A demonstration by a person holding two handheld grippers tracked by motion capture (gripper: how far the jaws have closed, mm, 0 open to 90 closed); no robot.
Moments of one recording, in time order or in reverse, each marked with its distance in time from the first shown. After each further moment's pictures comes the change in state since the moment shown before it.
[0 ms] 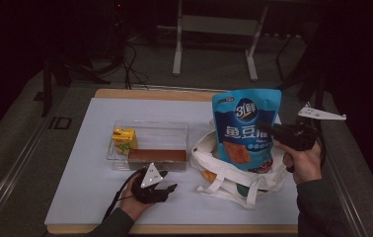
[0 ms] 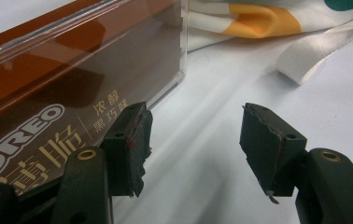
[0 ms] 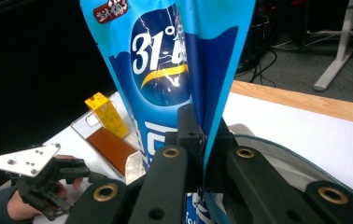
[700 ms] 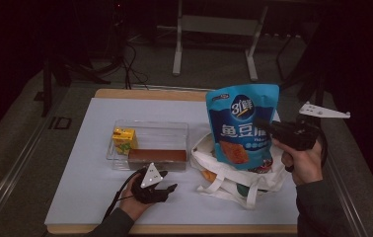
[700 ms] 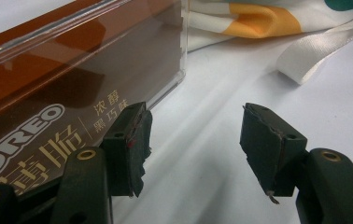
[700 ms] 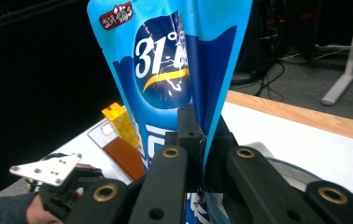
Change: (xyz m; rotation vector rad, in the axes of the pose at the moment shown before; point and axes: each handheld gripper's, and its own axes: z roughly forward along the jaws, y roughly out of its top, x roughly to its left) left arm 0.000 0.000 0.000 -0.002 0.000 -0.001; right arm 0.026 0.016 -0.004 -0.031 0.030 -0.032
